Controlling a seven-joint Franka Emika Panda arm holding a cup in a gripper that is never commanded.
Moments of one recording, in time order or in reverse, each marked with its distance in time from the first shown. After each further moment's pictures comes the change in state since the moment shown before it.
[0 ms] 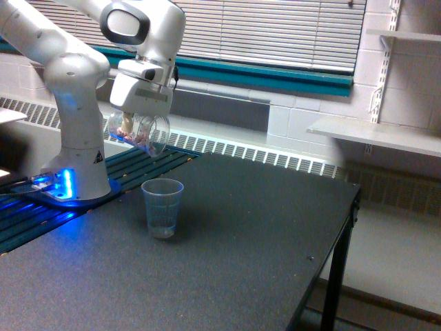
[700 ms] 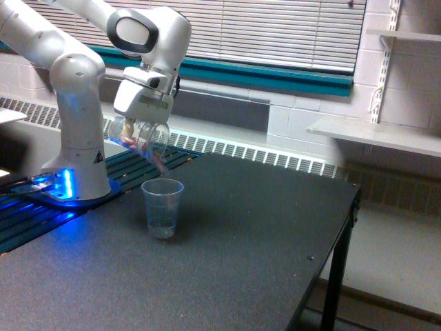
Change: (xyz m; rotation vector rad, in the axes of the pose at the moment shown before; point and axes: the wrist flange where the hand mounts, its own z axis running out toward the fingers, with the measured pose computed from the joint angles) arm -0.009 -0.012 0.012 -0.059 0.001 -0.032
